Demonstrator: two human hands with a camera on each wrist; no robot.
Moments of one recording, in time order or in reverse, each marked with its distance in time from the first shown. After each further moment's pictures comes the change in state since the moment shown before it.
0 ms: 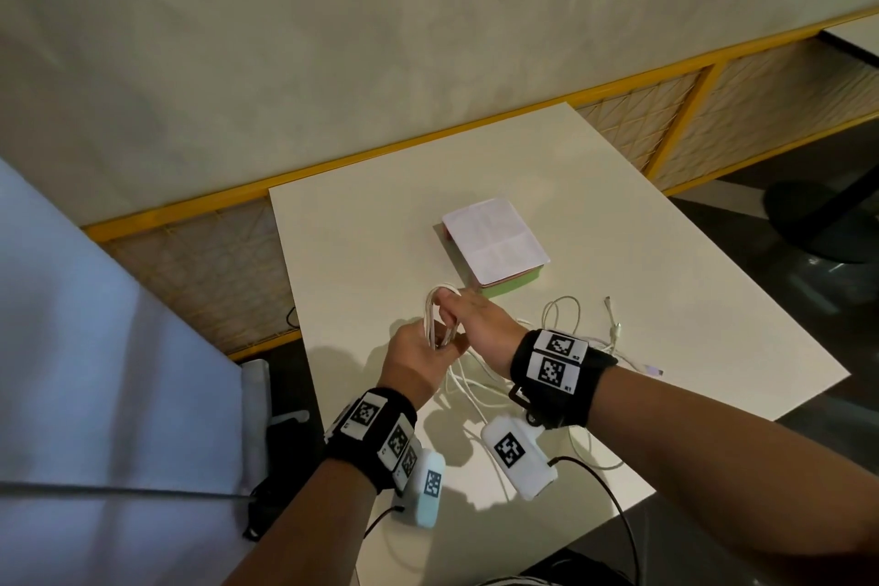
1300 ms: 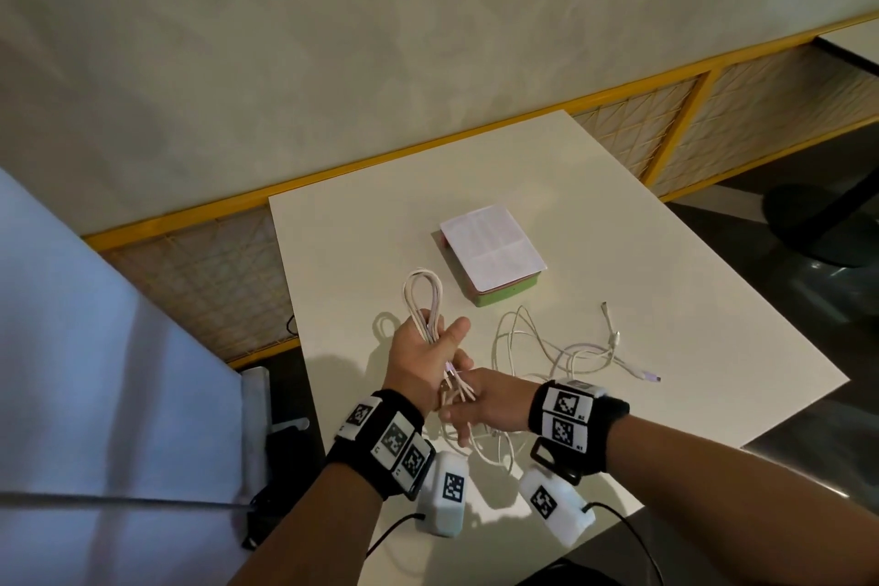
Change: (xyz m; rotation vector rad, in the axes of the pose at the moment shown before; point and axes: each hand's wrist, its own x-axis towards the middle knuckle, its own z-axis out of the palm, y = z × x) left_hand -0.005 0.017 0.010 -0.510 0.016 -0.101; right_hand -0.018 0.065 -0.003 -0.279 -0.546 0.042
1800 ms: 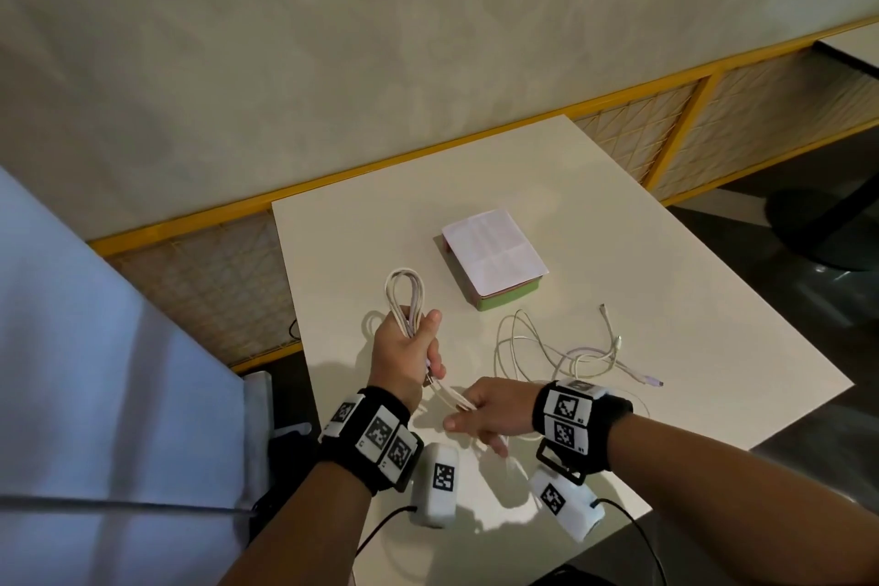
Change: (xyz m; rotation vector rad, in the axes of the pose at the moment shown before) left_hand 0.013 -0.001 -0.017 0.003 0.114 0.038; right_hand -0.002 -0.002 -0.005 -0.116 -0.073 0.140
